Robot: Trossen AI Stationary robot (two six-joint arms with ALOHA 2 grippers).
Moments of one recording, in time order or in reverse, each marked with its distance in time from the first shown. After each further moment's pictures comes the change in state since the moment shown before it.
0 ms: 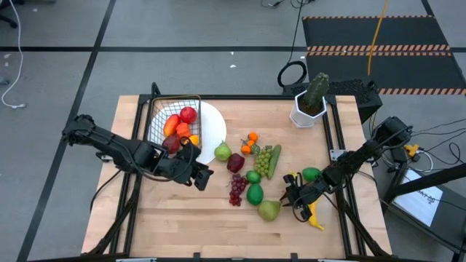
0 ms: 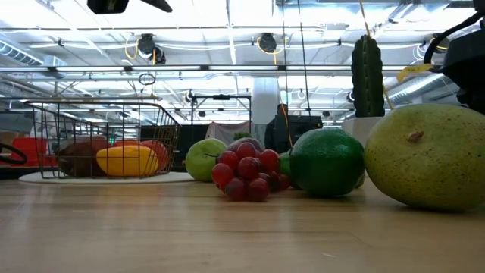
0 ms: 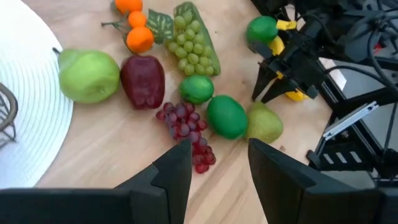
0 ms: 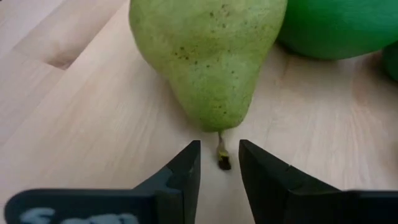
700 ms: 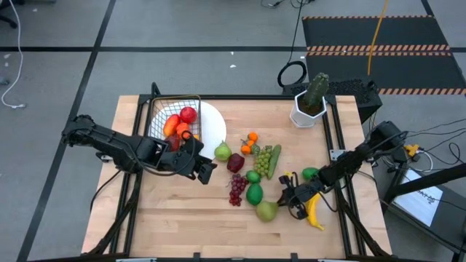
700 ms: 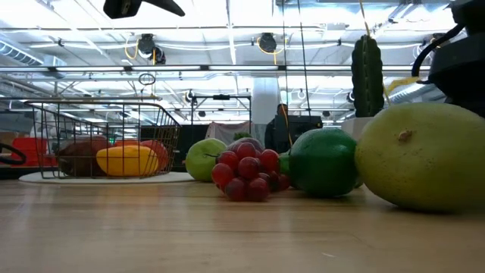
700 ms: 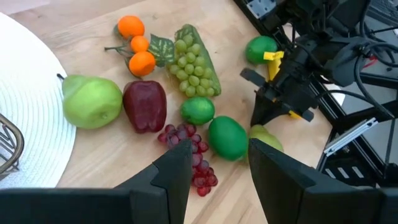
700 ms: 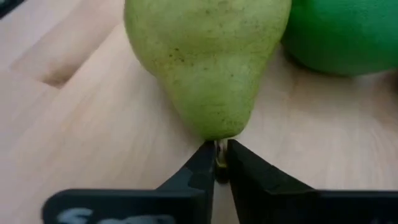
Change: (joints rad) left arm 0.062 0.000 0.000 0.046 0.001 0.070; right arm -0.047 0.131 0.001 0.167 -0.087 -0.025
